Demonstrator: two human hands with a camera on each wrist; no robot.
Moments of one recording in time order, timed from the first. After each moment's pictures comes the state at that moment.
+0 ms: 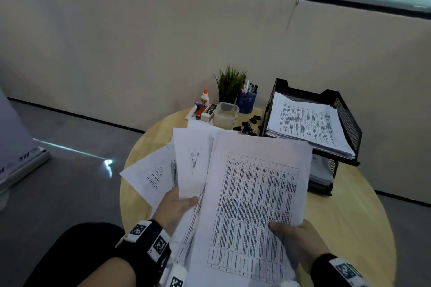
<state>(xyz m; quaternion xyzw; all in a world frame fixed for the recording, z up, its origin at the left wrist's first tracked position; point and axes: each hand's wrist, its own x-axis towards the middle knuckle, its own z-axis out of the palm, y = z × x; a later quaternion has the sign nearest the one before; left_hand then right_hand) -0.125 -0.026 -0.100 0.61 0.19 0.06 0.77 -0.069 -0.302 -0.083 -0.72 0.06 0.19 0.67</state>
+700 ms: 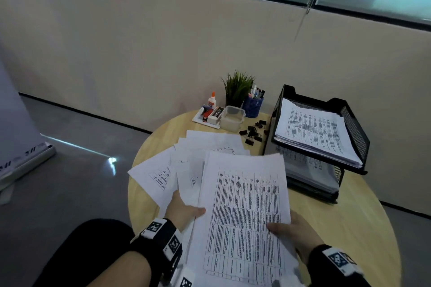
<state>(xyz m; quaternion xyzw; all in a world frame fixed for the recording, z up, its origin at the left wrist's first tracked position) -0.113 -0.014 -0.135 0.65 0.31 0.02 0.70 -0.053 -0.284 -0.083 -0.69 0.00 0.26 0.67</state>
